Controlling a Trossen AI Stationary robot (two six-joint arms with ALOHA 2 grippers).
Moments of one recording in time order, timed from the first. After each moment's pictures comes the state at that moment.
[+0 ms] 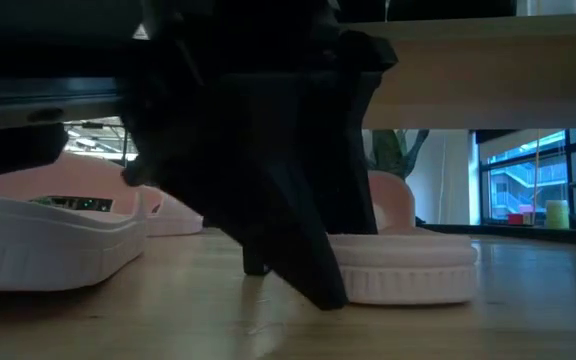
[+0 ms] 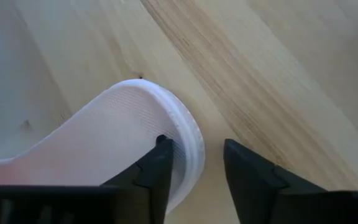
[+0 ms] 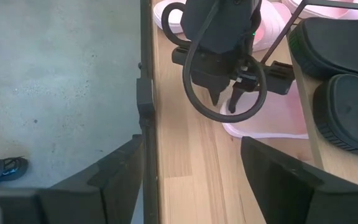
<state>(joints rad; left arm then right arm) -0.56 2.28 1.72 -0.61 -0.33 0.16 1.04 2.08 2.15 -1.29 0.68 0.99</state>
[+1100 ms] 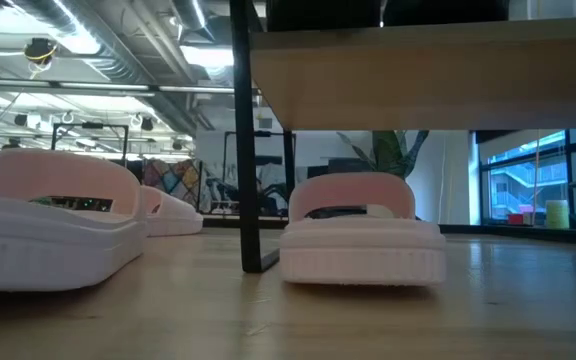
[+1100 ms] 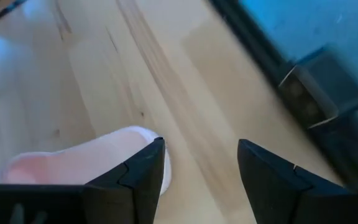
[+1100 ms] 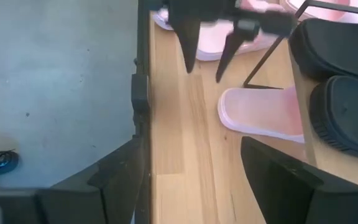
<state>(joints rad) -0.65 2.11 1.72 -0.60 -0.35 -0.01 1.04 2.08 2.15 -1.31 0.68 0.96</state>
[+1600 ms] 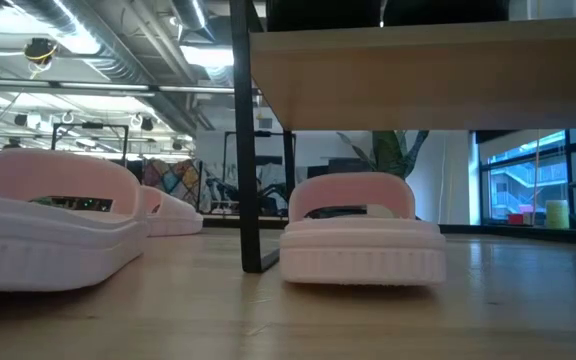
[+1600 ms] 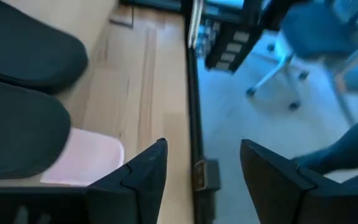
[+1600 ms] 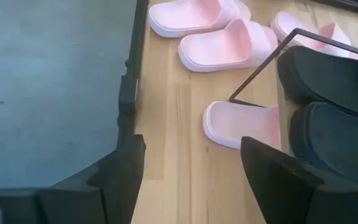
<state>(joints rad) -0.69 1.79 1.72 -0.63 -0.35 -0.64 1.04 2.08 2.15 -1.32 0.72 0.82</state>
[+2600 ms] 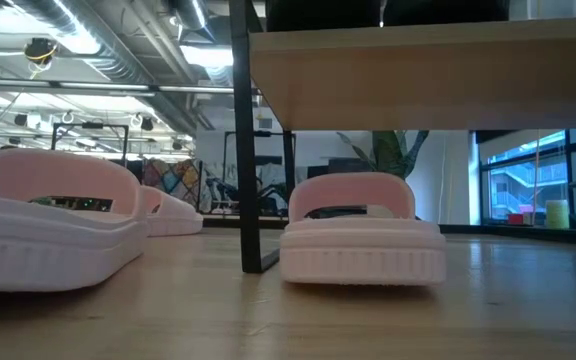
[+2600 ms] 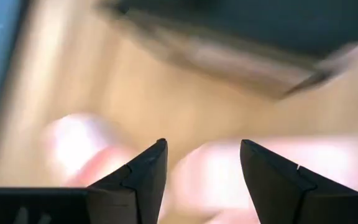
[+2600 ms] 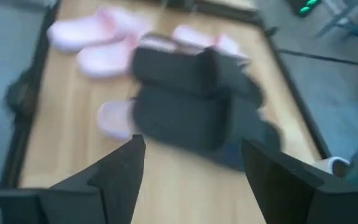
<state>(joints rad) -0.49 1.69 1.72 -1.39 -0.46 -0.69 1.06 1.56 1.74 -1.55 0.93 1.01</state>
